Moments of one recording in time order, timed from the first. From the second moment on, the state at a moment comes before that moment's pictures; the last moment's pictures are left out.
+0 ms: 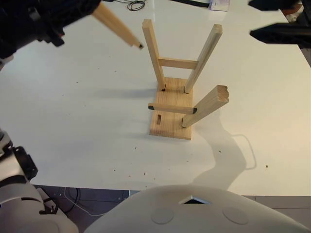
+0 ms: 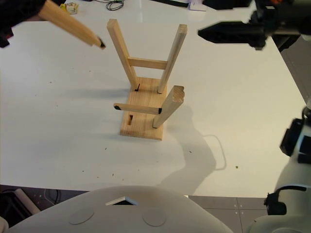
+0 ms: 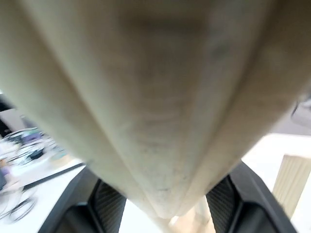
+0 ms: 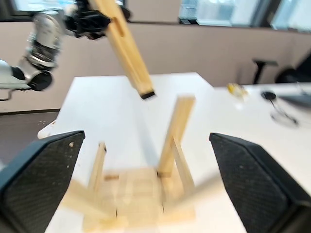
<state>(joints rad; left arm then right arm) -0.48 0.99 0.38 -0.28 -1.00 0.73 -0.86 -0.82 -1.00 -0.13 0.07 0.63 0.93 1.46</state>
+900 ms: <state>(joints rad) 0.07 0.73 0.36 -0.38 -0.63 0.10 -1.18 -0.32 -1.11 -0.19 -0.12 0.64 0.83 1.44</state>
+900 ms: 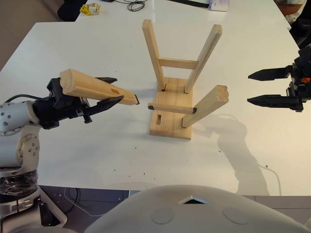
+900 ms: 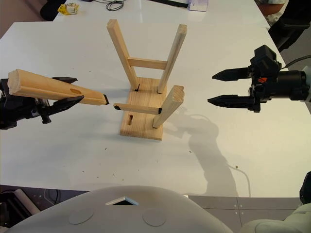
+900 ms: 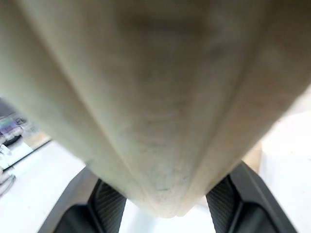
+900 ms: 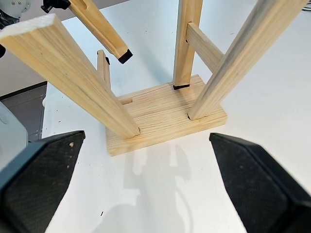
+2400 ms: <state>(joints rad) 0.19 0.65 0.10 -0.38 -0.57 -0.03 -1.18 -0.25 -1.13 -0.04 -0.31 0.65 0.76 1.46</state>
